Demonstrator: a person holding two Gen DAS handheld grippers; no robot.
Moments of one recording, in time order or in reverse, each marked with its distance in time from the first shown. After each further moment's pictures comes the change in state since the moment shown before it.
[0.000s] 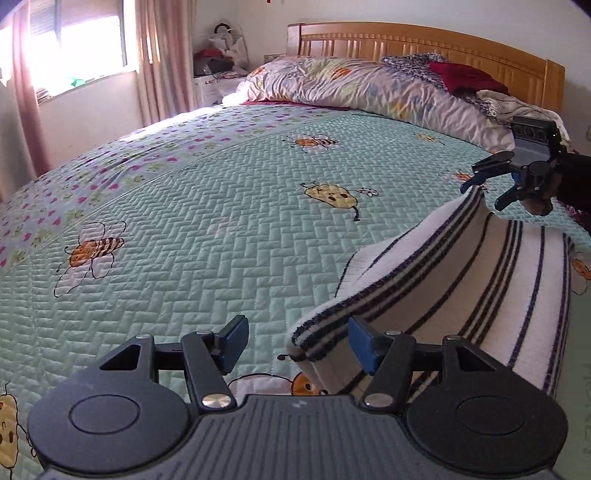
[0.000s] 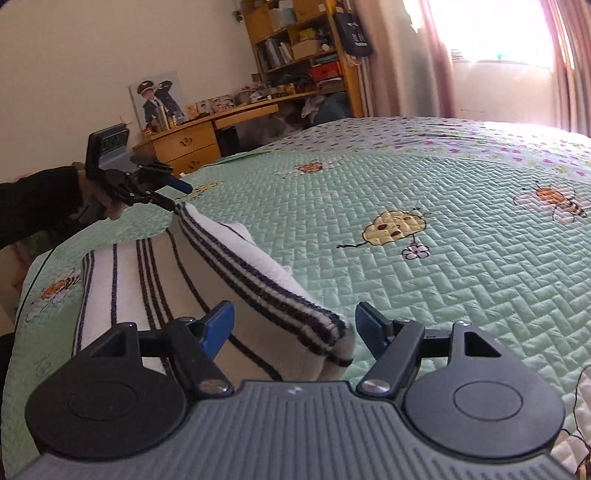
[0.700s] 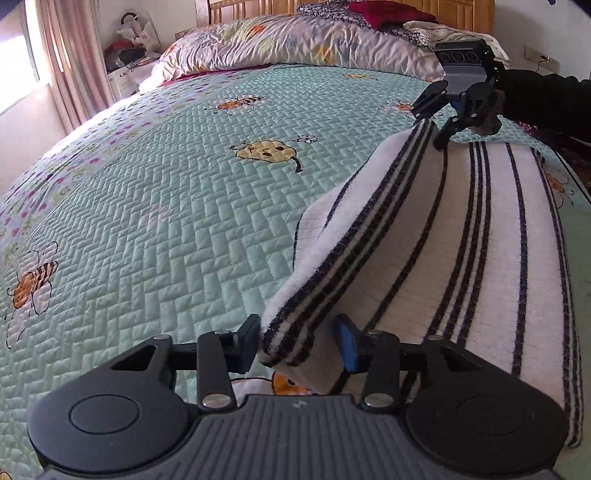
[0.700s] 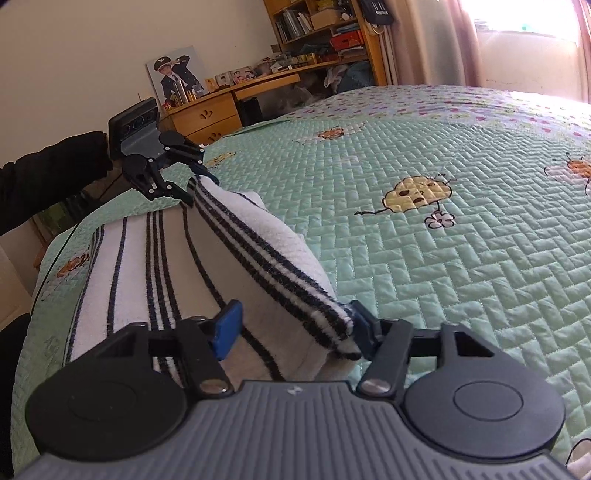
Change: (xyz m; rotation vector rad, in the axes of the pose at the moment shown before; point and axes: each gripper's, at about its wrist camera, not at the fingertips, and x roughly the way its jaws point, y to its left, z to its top) left arm 0.050 -0.008 0.000 0.237 0.131 -0.145; right arm 0.021 -0.015 -0.002 0.040 0.110 0.055
